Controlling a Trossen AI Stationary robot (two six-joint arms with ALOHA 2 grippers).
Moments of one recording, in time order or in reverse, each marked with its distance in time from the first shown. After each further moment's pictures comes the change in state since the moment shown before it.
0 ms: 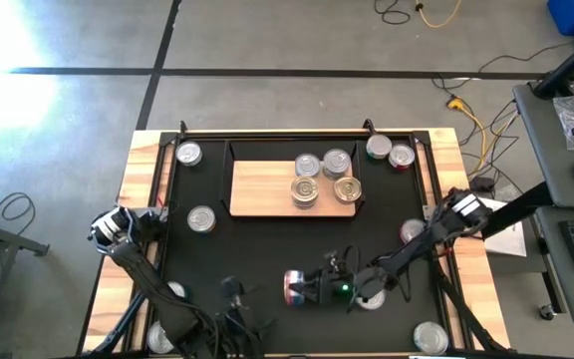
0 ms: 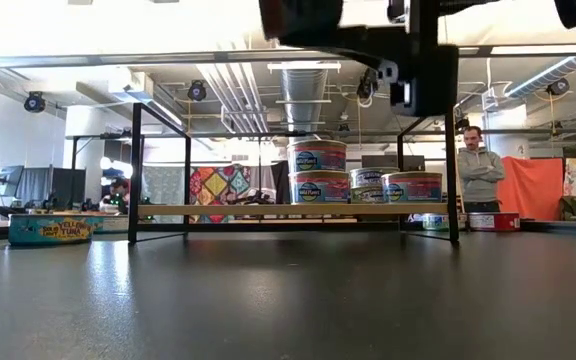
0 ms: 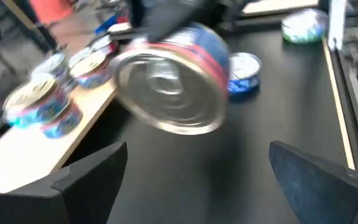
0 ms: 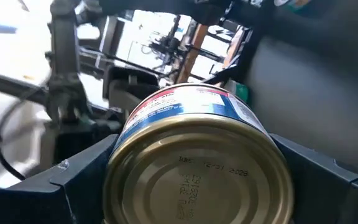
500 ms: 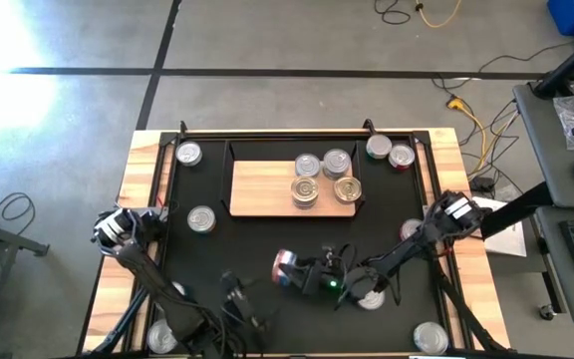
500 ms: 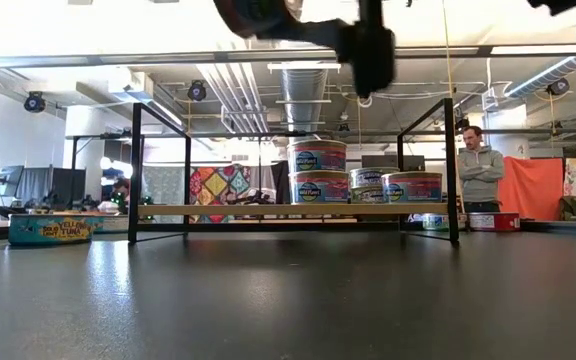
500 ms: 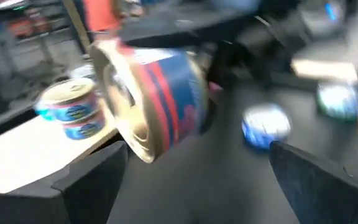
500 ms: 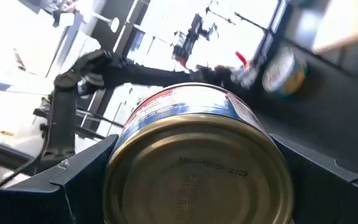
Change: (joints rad) left arm 0.028 0.019 0.000 -0.004 -0.213 -0.309; right arm -0.026 0.049 0.156 -0.001 0.260 -0.179
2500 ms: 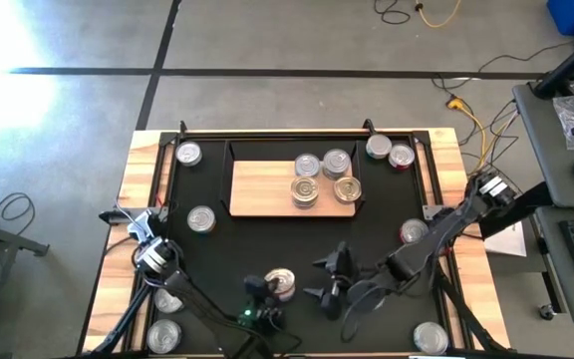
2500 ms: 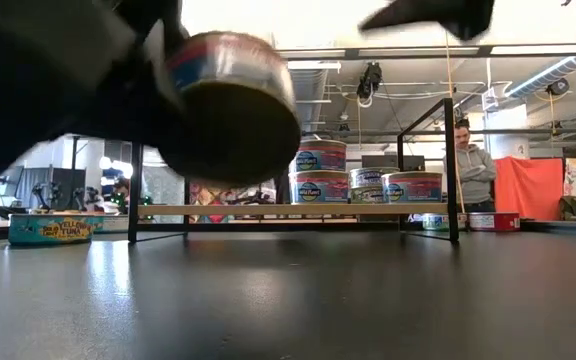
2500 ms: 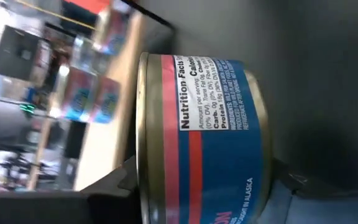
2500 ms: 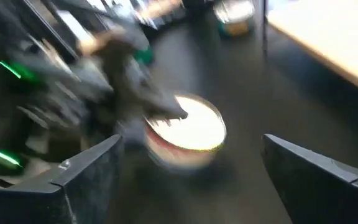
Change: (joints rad) left arm 0.098 0.395 0.333 -0.586 0.215 0.351; right arm 0.058 -0.294 0.115 -1.217 -0.264 -0.223
